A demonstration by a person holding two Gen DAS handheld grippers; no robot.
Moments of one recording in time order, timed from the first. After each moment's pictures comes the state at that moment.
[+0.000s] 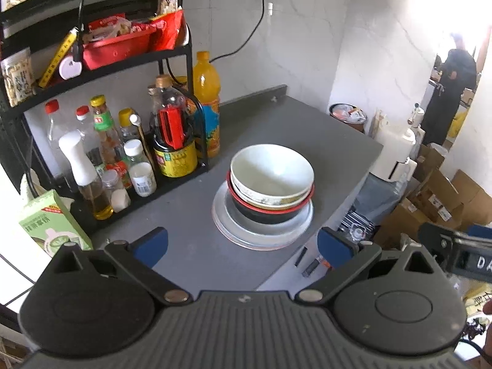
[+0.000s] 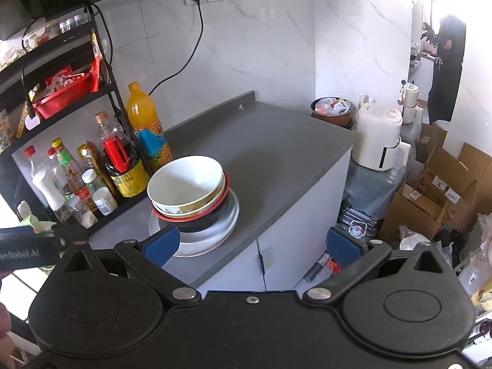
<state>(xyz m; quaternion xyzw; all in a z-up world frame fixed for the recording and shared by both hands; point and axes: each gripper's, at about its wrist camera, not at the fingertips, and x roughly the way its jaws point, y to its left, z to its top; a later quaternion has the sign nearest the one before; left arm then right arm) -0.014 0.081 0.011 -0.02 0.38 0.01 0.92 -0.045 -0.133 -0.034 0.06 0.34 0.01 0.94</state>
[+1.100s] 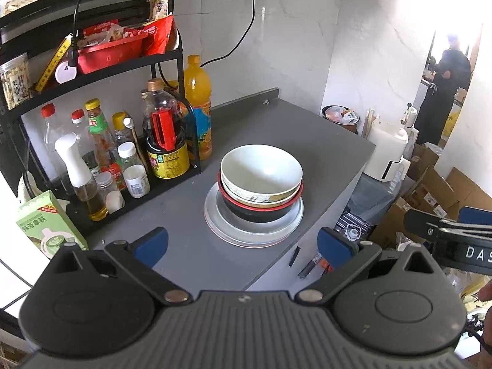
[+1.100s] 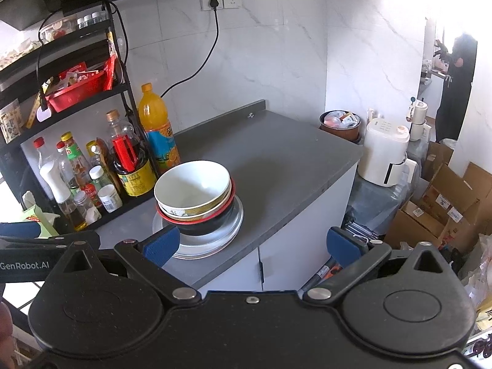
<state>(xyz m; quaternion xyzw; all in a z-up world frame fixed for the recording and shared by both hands) -0.027 0.067 0.012 -0.02 0.37 0.01 0.93 -0.048 -0.128 -0.029 0.03 0.32 0.03 0.95</state>
